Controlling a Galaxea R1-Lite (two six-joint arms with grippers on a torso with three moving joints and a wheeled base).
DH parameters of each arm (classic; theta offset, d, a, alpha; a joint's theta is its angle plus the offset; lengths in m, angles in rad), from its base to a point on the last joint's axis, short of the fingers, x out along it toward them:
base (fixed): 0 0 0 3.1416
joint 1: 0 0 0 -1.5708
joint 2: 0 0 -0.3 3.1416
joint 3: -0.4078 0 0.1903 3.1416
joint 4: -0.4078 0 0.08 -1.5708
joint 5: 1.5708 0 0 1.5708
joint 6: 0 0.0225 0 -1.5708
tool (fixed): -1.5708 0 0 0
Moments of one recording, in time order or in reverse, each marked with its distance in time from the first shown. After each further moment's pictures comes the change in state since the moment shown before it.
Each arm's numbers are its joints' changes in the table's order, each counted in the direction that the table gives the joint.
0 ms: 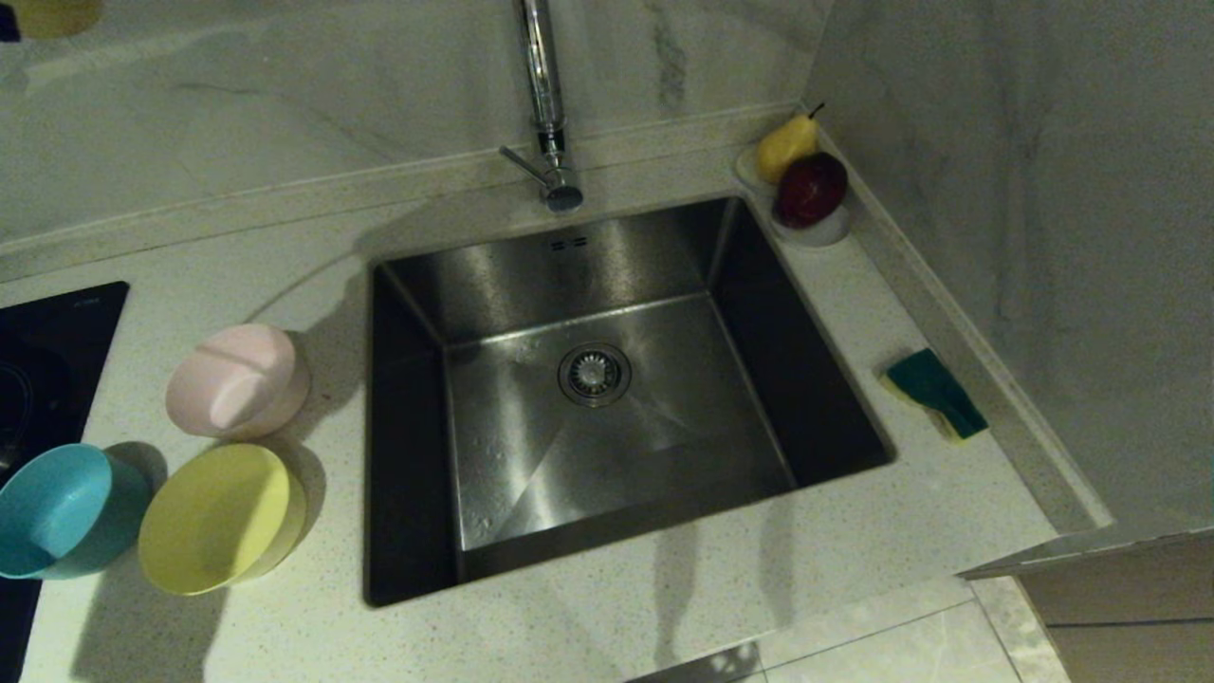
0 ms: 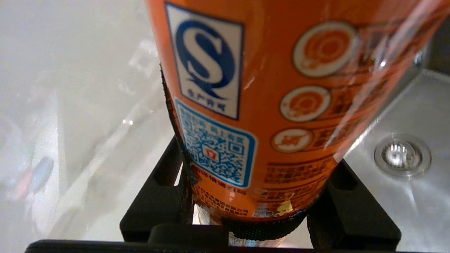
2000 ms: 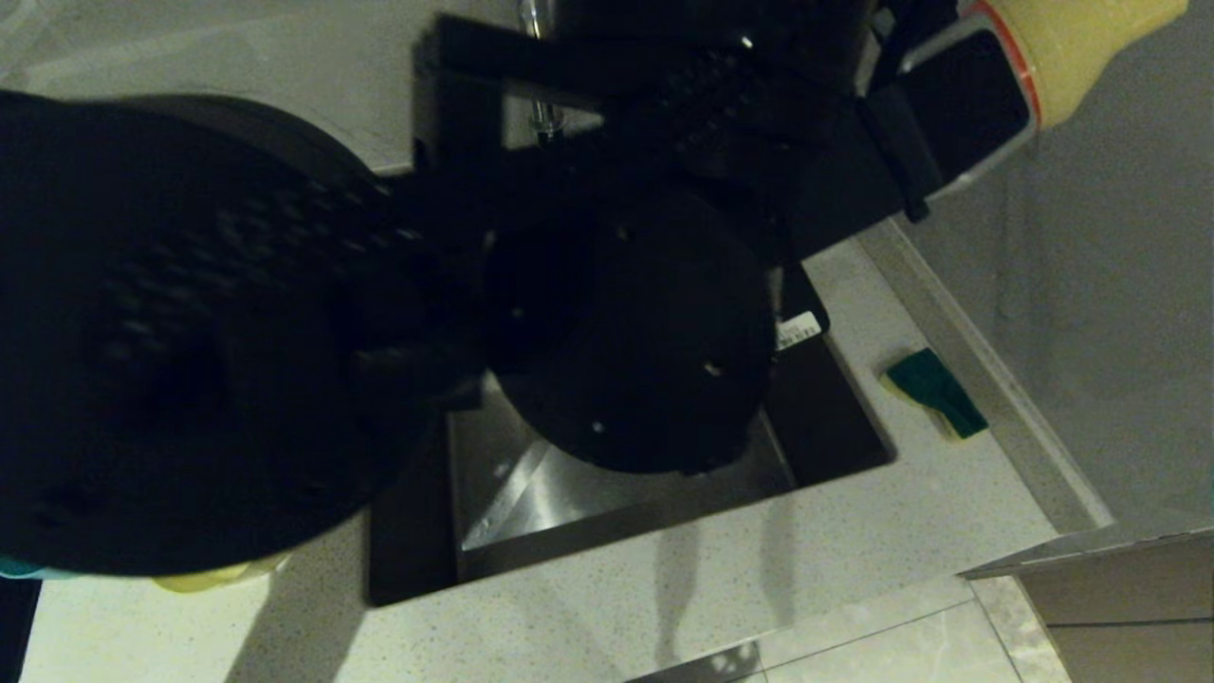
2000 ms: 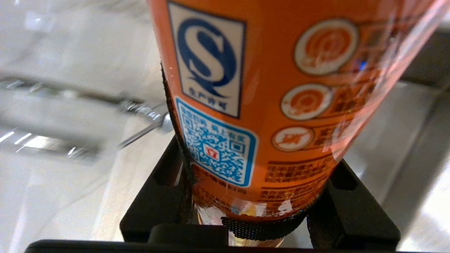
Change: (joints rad) left arm 0.672 -0.567 -0.067 0.137 0.525 0.031; right arm 0.000 0.000 0.000 0.001 0.000 0.001
